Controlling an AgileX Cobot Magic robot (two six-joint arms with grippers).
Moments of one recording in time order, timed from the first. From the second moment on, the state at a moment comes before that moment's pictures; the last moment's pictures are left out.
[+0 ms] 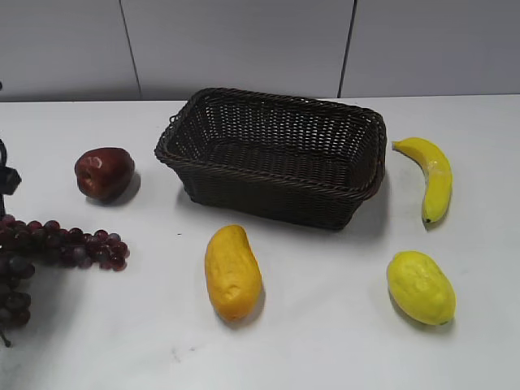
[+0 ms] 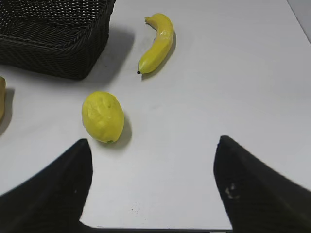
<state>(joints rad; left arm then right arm) -0.13 1.65 -1.01 0.10 0.90 0.05 0.07 0.00 -0.50 0.07 1.05 0.03</state>
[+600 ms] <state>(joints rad) -0.13 1.83 -1.01 0.10 0.84 0.06 0.07 0.00 -0.50 0.07 1.05 0.03</state>
